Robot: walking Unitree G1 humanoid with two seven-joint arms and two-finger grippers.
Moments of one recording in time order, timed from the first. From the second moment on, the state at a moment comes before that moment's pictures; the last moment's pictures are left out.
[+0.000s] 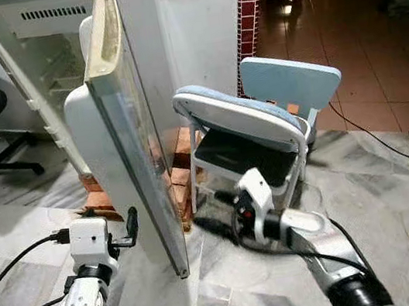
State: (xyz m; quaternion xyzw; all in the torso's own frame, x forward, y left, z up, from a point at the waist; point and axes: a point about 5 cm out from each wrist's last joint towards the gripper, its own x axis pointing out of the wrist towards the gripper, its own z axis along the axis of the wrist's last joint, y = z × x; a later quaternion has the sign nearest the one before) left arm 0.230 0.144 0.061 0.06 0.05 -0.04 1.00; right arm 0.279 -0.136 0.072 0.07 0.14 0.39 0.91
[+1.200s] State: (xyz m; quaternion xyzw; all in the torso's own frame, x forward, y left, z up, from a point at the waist) left arm 0.245 0.241 0.051 0.11 0.07 0.15 0.98; right arm 0.292 -0.123 0.067 0.04 0.10 0.30 0.95
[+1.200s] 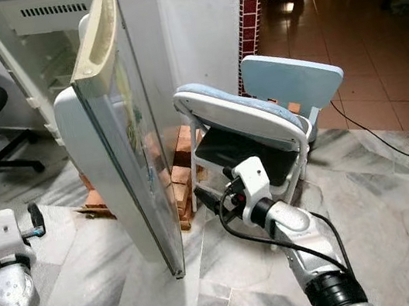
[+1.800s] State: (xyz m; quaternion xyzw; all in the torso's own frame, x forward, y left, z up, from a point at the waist) left arm 0.222 0.144 0.030 0.08 0.11 -0.11 0.98; right arm 0.331 -0.012 0.149 0.12 0.02 0.38 0.92
